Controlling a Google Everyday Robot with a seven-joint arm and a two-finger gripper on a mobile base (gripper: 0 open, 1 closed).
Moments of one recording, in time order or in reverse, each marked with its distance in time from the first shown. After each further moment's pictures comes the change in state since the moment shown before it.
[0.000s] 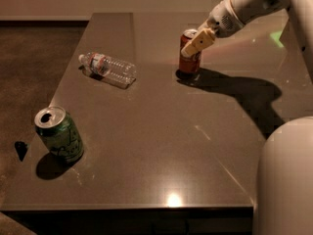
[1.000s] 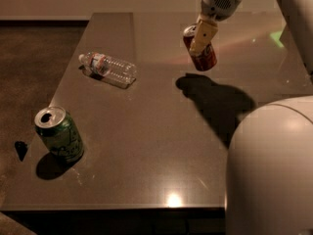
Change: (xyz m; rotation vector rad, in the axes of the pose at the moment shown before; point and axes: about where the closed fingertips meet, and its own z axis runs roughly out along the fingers) arm -0.008 0.034 -0.036 0.038 0.411 -0.219
